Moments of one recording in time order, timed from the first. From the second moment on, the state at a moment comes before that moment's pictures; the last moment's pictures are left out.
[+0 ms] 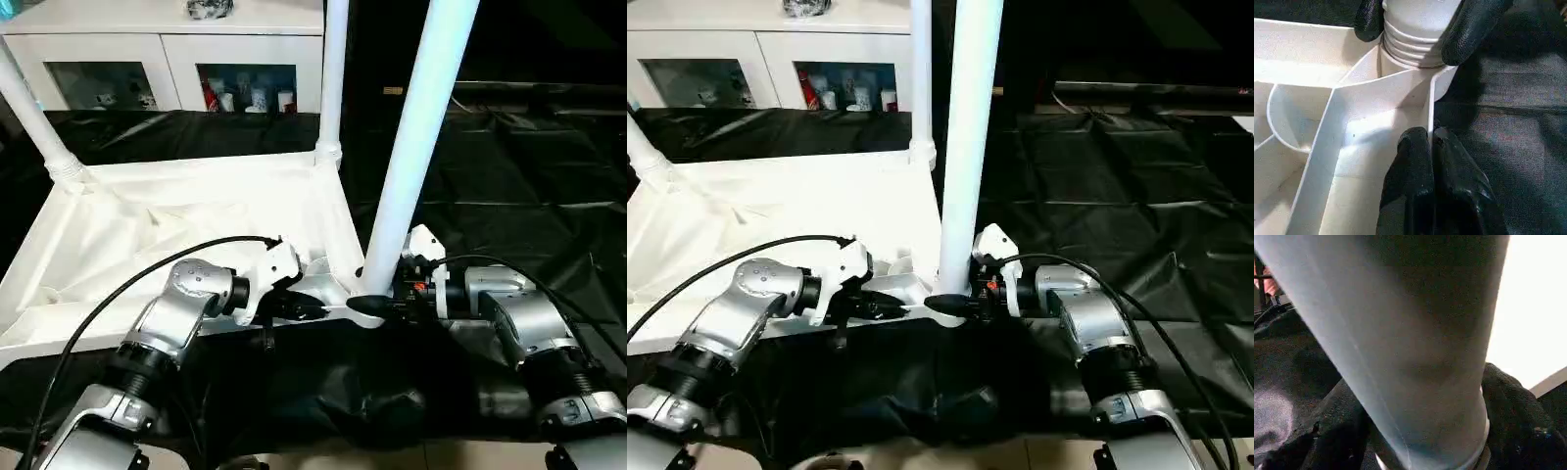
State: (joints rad) left arm -0.50 0.33 -0.27 0.42 -0.01 0.21 -1.21; right arm -0.49 -0.34 0.16 0.49 0.15 0.24 1.22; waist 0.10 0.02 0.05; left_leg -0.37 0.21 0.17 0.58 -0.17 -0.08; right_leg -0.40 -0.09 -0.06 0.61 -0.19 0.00
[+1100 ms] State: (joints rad) left arm -0.57 0.22 -0.22 0.54 0.03 0.20 -0.99; right arm -0.55 -0.20 0.06 0.68 0.08 0.08 0.85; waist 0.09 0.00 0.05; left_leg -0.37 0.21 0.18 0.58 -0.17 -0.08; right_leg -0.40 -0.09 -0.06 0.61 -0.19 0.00
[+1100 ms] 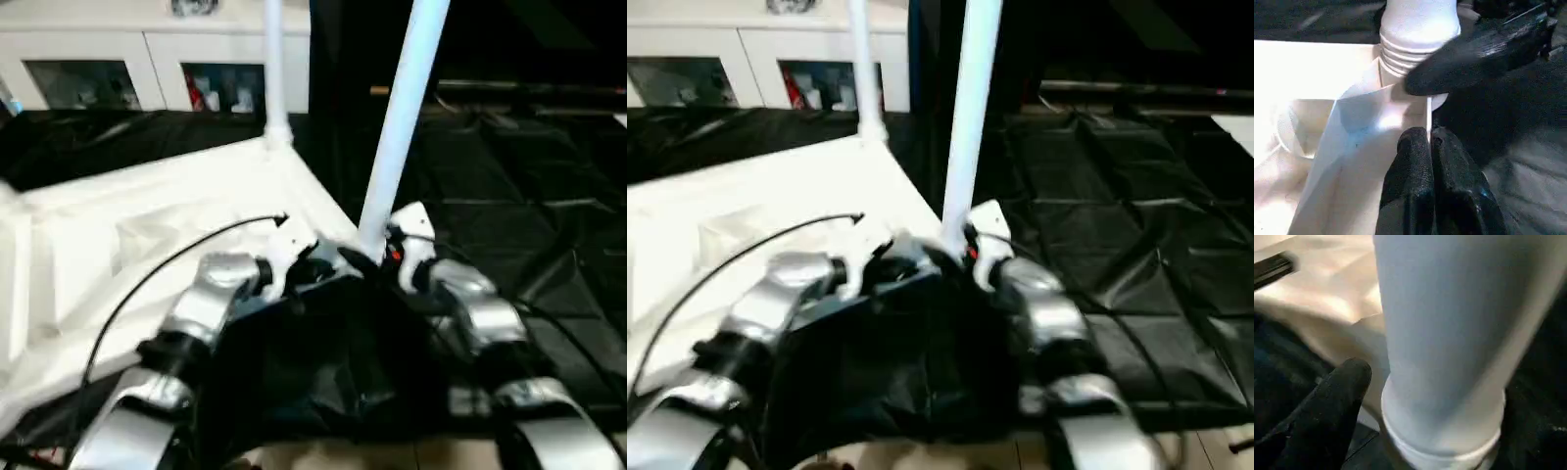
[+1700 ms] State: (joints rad) left arm -0.52 0.33 -0.26 0.45 -0.03 0.18 -1.25; right arm -0.49 -0.34 0.16 0.51 0.15 0.20 1.23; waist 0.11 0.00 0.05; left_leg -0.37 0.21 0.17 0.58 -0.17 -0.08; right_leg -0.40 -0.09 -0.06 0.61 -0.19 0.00
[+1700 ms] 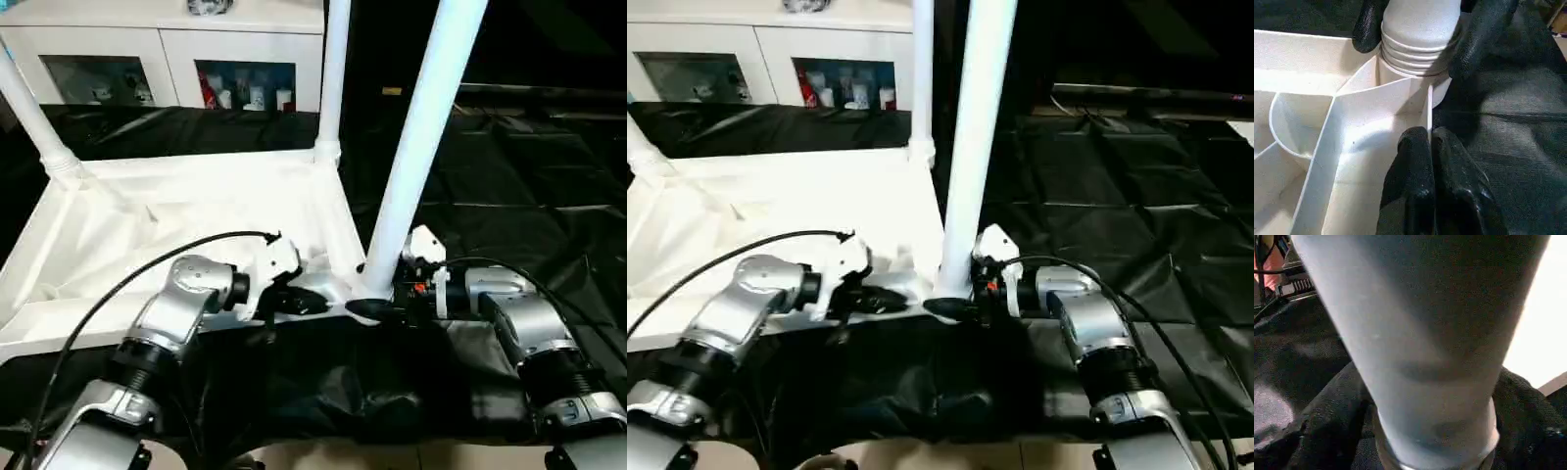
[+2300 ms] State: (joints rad) left arm -0.64 0.14 -0.20 0.65 0.04 0.22 -0.81; right arm -0.61 -0.08 -0.03 0.75 0.10 0.16 0.48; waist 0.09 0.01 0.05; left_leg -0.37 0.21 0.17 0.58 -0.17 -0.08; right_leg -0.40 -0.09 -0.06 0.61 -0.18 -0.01
